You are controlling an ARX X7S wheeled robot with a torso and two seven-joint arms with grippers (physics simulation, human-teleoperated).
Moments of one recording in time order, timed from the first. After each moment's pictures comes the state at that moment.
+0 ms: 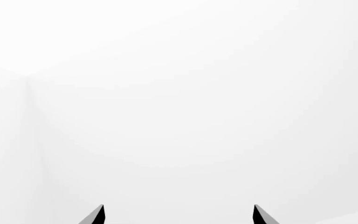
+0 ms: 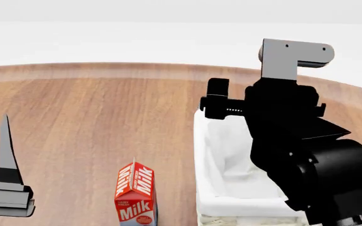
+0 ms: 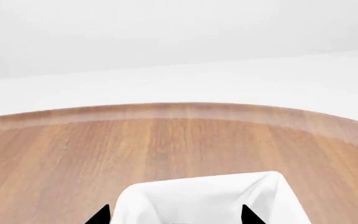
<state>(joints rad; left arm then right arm) -0.17 -0.35 0.21 0.90 0.11 -0.58 -0.24 1.11 0.34 -0.47 0.43 0.90 0.78 0.43</state>
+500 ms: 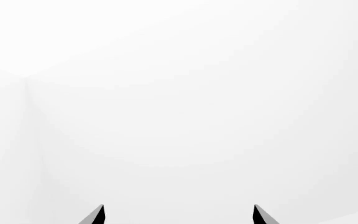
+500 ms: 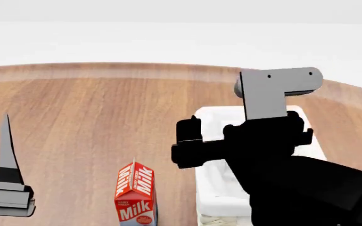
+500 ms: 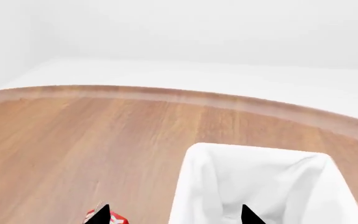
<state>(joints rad) -0.18 -0.35 0.22 0.91 0.11 -0.59 -0.25 0.91 0.49 -0.37 -0.18 1.26 1.04 0.64</state>
